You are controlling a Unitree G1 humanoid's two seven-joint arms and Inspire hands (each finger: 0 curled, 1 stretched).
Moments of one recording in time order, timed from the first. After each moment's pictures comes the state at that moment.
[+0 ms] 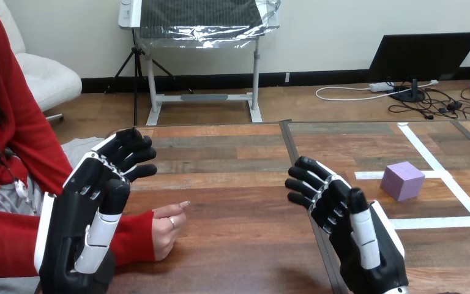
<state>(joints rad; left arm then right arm) 0.33 -0.01 0.10 -0.04 -0.28 -0.63 -0.35 0.09 -0.07 -0.05 0.40 0.34 -0.56 0.56</state>
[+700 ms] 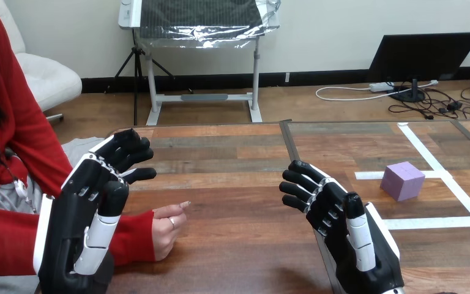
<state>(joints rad) 0.33 -0.01 0.10 -0.03 -0.27 -0.65 -0.33 0.09 -0.06 -0.04 0.40 0.33 -0.56 0.57</state>
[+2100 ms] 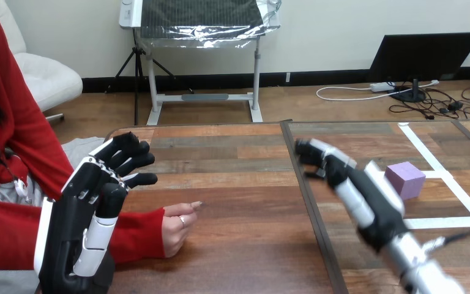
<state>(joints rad) 0.32 -0.01 0.10 0.00 -0.31 -0.64 -0.36 -0.23 -0.24 -0.05 0.72 0.02 -0.65 0.35</state>
